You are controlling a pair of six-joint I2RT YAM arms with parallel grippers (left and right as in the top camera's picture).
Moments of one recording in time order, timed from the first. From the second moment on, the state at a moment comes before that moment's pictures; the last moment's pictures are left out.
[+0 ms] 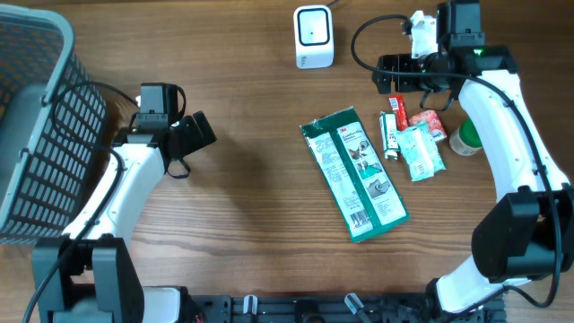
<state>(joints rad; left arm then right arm) -0.03 1.55 0.96 -0.54 -0.06 -0.47 0.06 1.80 1.55 -0.81 -0.23 -0.03</state>
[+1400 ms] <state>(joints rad) -0.03 1.55 0.96 -0.54 -0.06 -0.47 0.06 0.69 1.53 -0.85 -0.18 -0.15</state>
